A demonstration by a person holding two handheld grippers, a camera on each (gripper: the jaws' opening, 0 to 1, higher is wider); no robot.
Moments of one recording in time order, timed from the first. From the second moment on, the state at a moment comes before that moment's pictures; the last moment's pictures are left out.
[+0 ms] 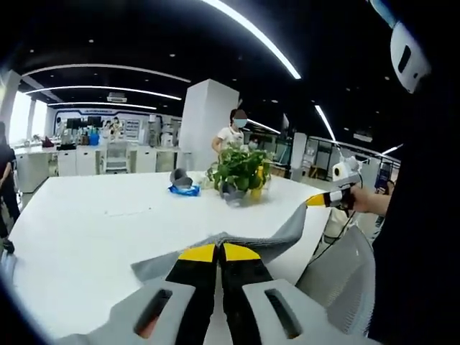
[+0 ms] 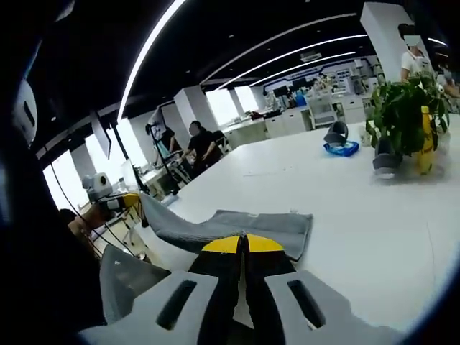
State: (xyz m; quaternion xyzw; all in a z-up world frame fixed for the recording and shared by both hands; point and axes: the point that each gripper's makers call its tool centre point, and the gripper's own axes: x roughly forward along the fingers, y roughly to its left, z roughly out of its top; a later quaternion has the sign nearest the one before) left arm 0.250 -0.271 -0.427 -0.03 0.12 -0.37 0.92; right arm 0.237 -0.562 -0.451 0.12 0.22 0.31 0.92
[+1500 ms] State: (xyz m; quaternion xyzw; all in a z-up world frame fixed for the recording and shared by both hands) left arm 0.253 -0.246 -0.445 -0.01 0.17 -0.33 0.93; right arm 0.261 -0.553 -0.439 0.11 0.22 0.32 0.92
